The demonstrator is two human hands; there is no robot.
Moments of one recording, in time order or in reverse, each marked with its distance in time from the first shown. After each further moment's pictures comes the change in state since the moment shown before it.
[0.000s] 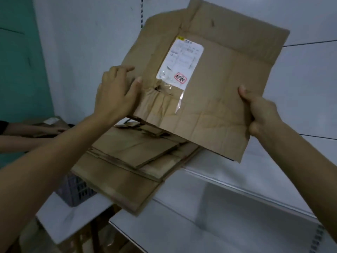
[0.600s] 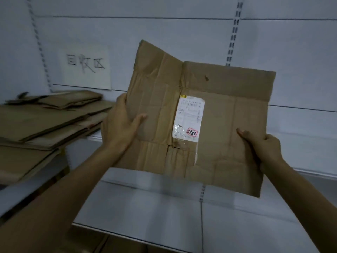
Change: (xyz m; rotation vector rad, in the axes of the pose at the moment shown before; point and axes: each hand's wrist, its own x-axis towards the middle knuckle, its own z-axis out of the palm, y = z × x) left_hand -0.142 0.204 0.122 -0.475 -0.253 -0.134; right_hand -0.092 -0.013 -0.330 -0.583 0.549 -0.036
